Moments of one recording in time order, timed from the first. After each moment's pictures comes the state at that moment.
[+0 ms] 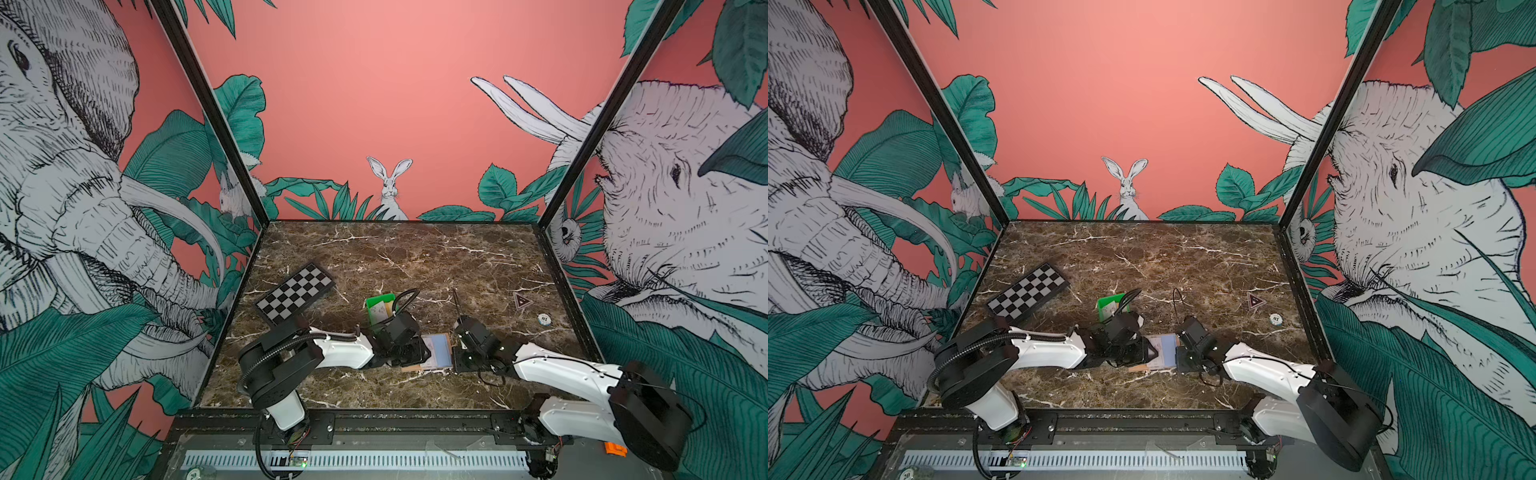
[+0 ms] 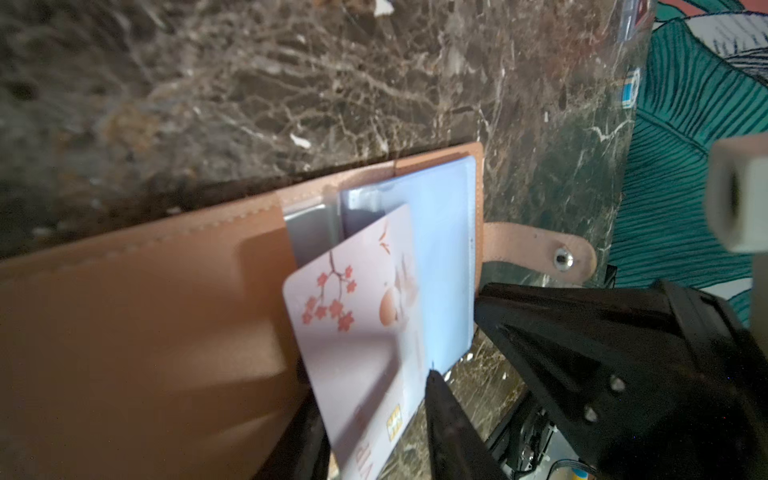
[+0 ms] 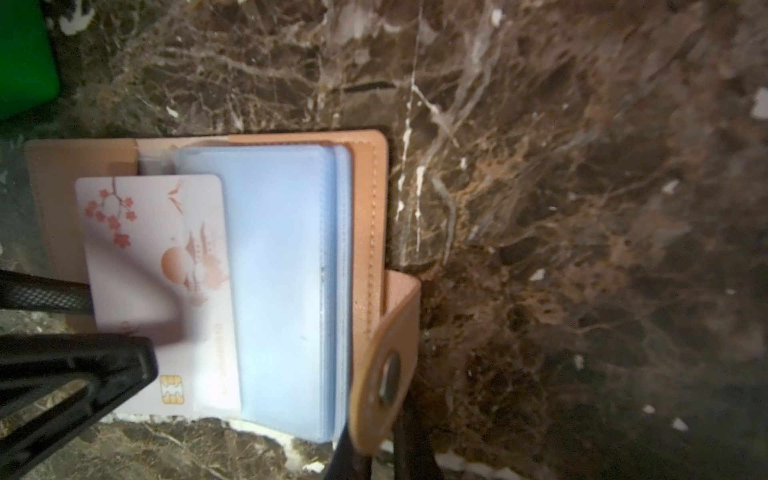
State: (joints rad) left arm -1.03 1.65 0.70 0.09 0.22 -1.07; right arm 0.78 1.21 0.47 -0.39 -0.01 0.66
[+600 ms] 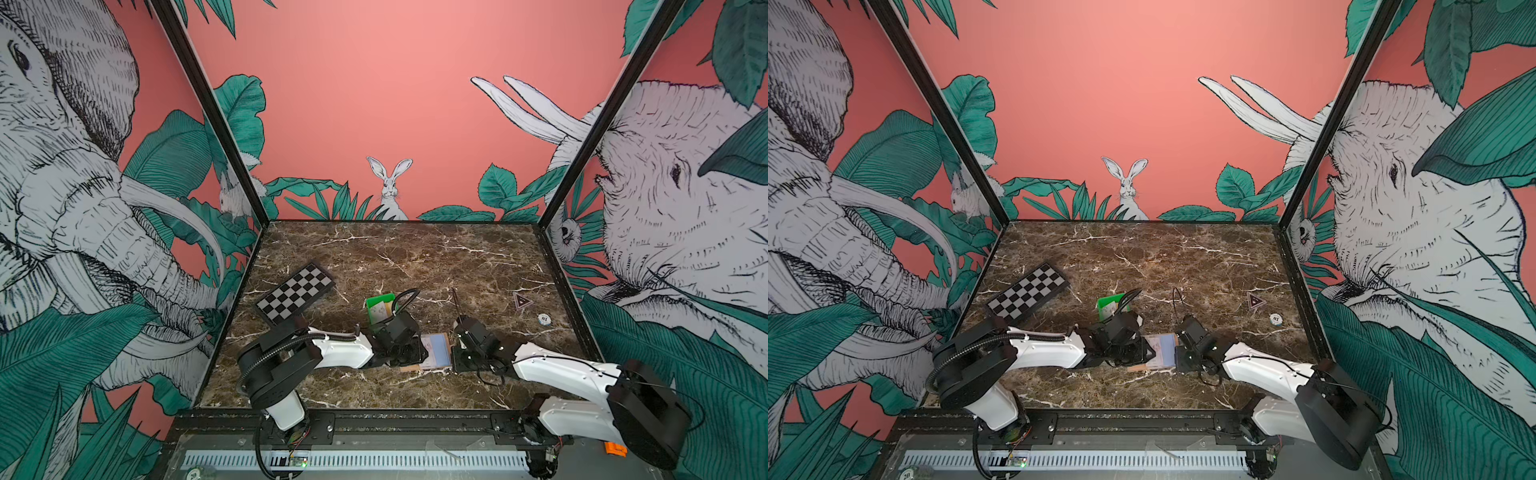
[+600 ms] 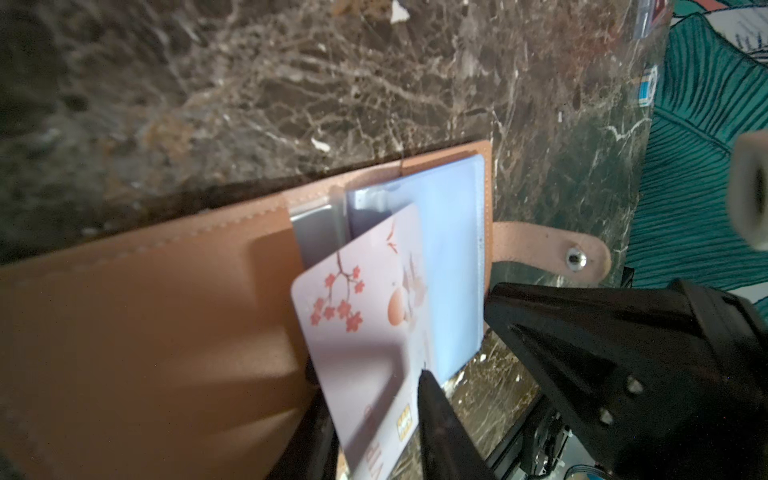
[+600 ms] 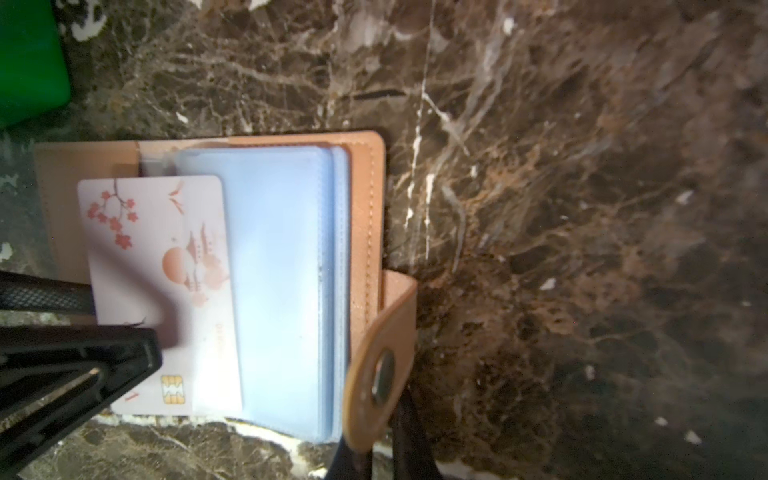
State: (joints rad) left arm -1.03 1.64 0.71 0.07 0.20 -1.06; right arm 0.78 1.21 0.47 -0.38 -0.01 0.65
